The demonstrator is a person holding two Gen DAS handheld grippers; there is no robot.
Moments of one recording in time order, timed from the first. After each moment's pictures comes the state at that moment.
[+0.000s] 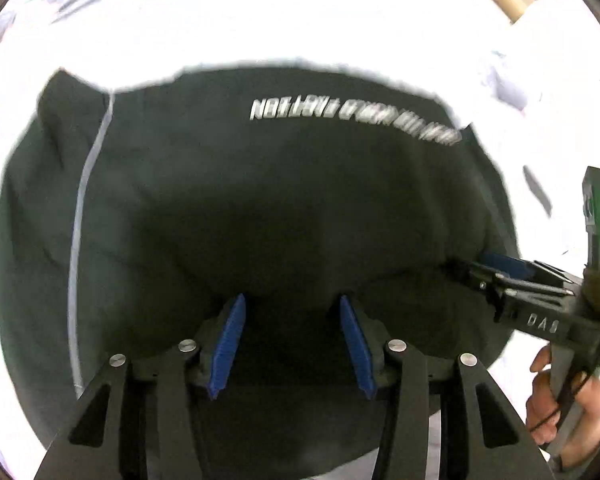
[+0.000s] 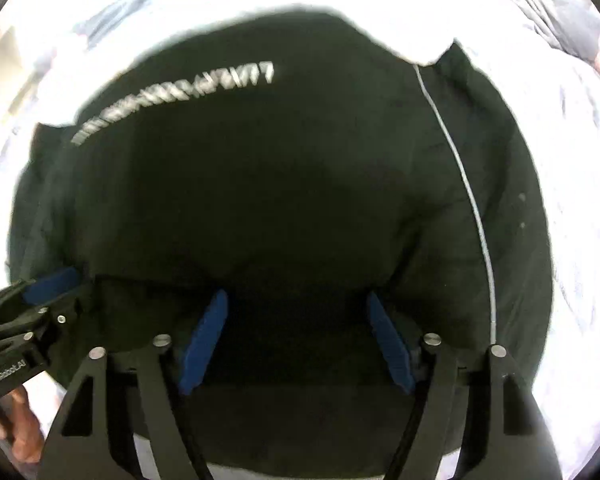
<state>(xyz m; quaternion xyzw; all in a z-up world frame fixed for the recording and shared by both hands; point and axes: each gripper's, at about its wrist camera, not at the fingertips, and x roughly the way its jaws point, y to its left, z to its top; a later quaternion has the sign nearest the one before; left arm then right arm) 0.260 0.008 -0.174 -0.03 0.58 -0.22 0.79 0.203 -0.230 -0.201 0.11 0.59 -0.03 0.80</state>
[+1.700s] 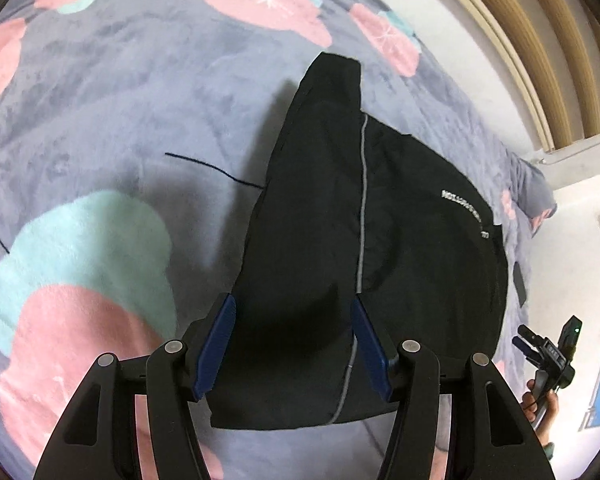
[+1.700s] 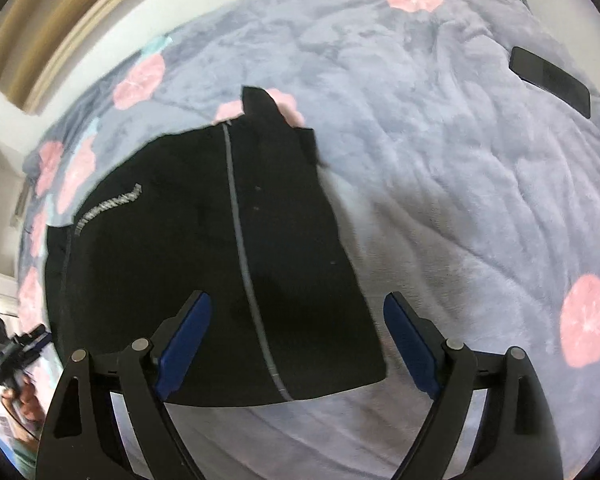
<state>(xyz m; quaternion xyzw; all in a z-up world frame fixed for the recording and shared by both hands) 0.259 0.213 -0.190 -0.20 0.61 -0.14 0.76 0.101 -0.391 -0.163 0.23 0.55 -0.10 0.80</state>
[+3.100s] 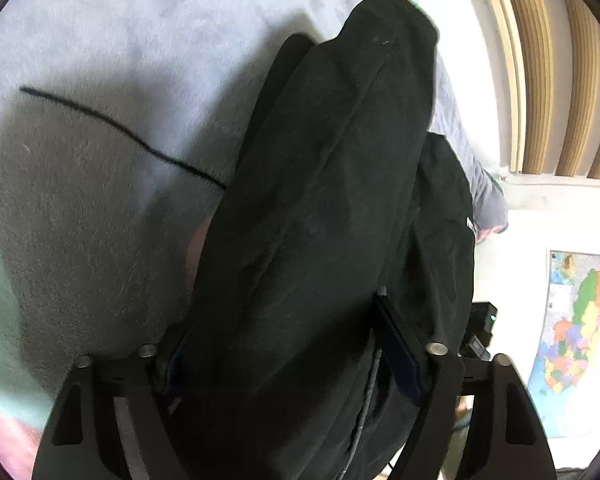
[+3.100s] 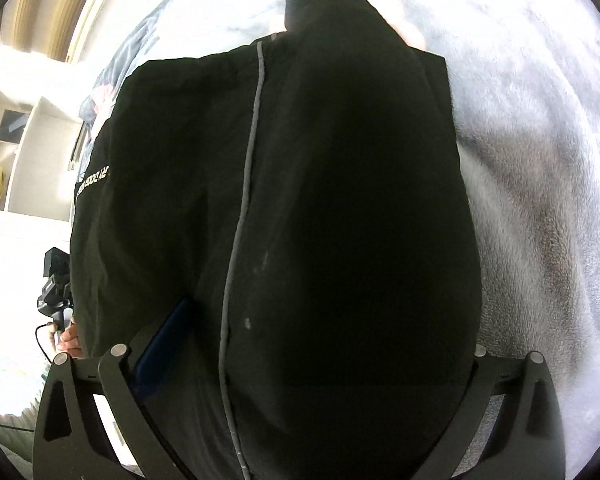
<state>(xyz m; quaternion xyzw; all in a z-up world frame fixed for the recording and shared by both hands) 0.302 0.192 -0.283 -0.33 0.63 -0.22 0.66 0.207 -0.381 -0.272 0.28 0.60 0.12 0.74</state>
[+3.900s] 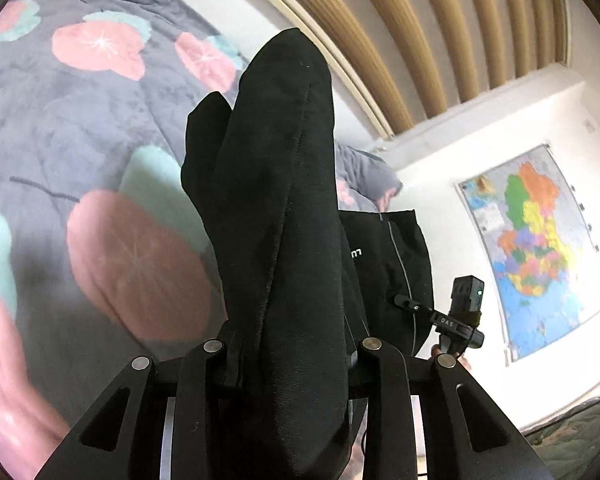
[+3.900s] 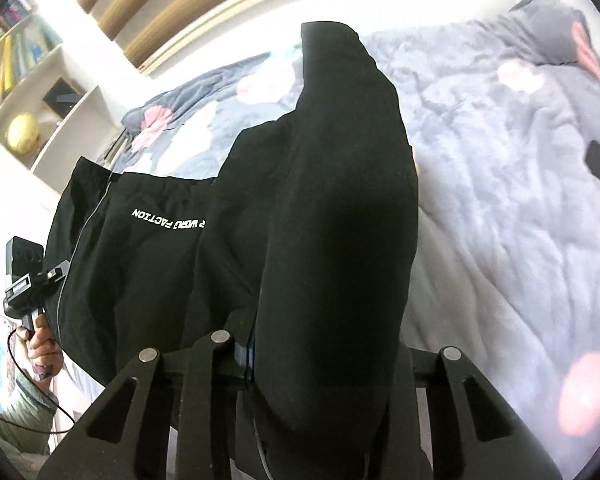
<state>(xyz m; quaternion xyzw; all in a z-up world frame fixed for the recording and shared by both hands) 0.141 0.165 -0.095 -0.29 0.48 -0.37 0.74 0.070 -0.320 -0.078 0.18 0.48 0.09 0.85</state>
